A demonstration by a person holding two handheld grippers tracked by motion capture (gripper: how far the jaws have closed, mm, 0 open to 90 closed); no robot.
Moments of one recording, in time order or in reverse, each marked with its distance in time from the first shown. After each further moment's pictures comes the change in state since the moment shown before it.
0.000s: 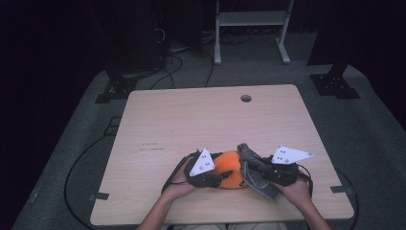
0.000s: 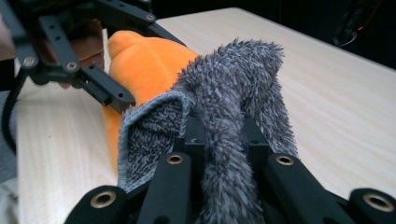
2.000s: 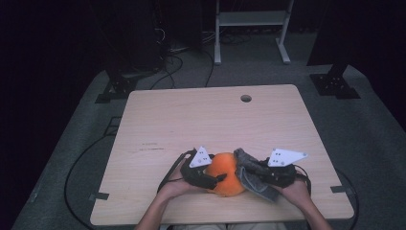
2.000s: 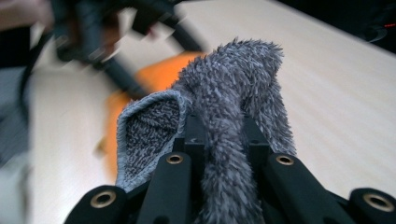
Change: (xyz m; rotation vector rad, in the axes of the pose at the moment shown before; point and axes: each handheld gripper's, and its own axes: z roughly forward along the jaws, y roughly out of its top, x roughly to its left) left arm 0.012 -0.014 -0.003 0.183 -0.049 -0.208; right arm 0.000 -0.002 0.009 0.042 0.057 -0.034
